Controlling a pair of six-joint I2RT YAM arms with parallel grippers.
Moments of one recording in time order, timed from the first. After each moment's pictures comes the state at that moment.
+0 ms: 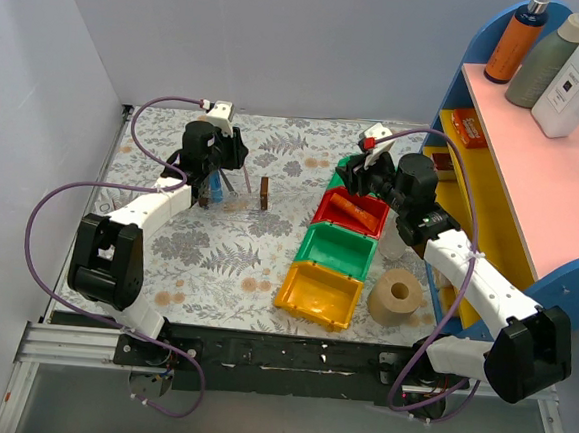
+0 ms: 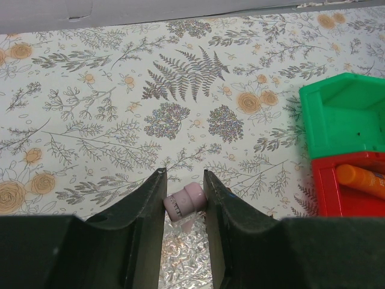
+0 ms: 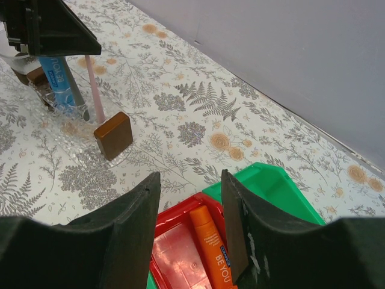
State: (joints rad) left arm -0.26 1.60 1.09 0.19 0.13 -0.17; right arm 0.49 1.24 0.96 0.15 -0.24 -0.16
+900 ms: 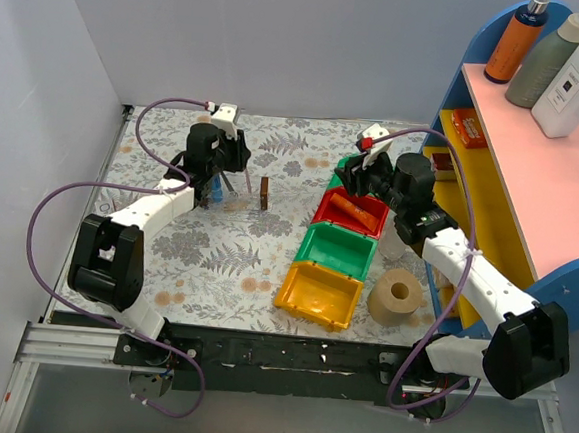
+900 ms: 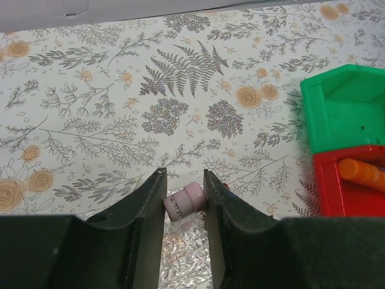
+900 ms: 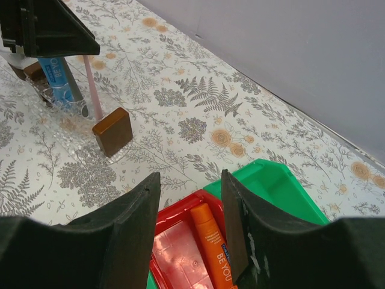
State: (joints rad) left arm -0.28 1.59 1.09 0.18 0.11 -0.15; right arm 0.49 1.26 0.96 0.15 -0.24 -0.16
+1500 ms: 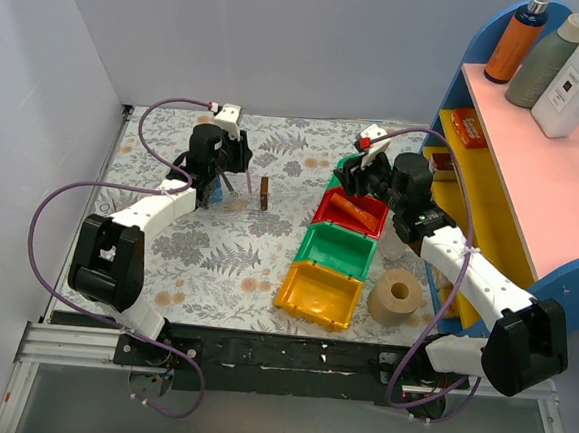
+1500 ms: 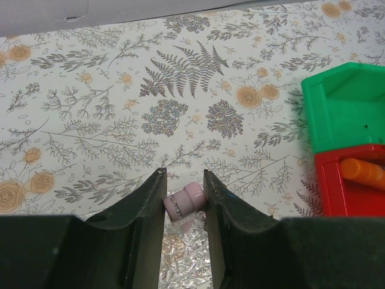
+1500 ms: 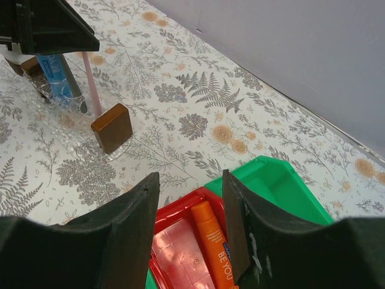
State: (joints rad) left arm -0.31 1.59 1.09 0.18 0.08 -0.13; right arm 0.49 1.27 0.96 0.14 -0.24 -0.16
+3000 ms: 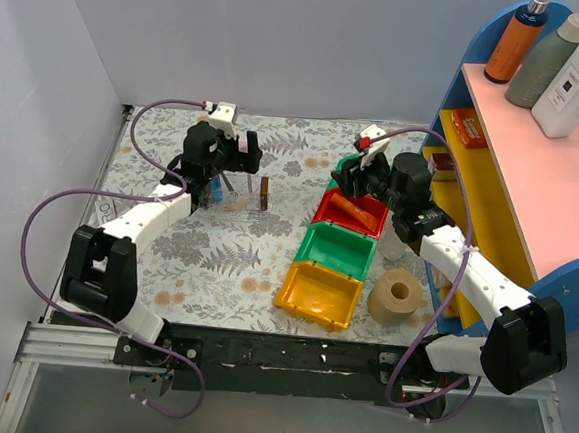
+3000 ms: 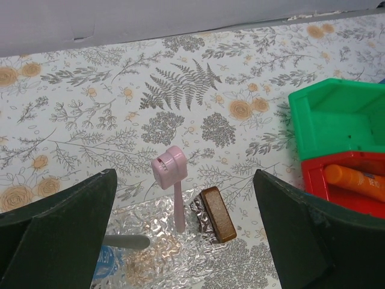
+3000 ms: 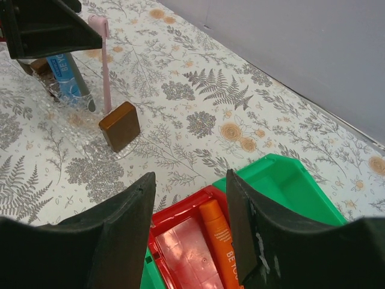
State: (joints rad) left arm -0.31 1.52 1.06 0.20 0.06 -0.14; right arm 0.49 1.29 0.96 0.14 -0.25 -0.14
